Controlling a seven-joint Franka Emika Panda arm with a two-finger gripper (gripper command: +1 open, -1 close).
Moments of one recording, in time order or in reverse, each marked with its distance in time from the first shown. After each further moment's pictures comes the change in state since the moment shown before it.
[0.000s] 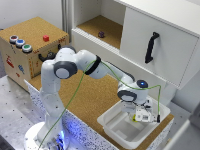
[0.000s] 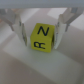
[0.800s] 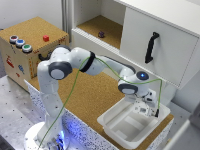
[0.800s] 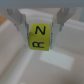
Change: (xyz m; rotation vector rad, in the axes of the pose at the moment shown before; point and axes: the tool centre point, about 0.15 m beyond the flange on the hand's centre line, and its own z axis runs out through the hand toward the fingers) arm 0.053 -0.005 -0.122 -0.035 0.163 0.208
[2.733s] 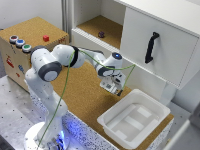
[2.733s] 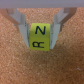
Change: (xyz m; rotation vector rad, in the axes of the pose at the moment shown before) arm 0.100 -0.243 0.116 0.074 -0.154 0.281
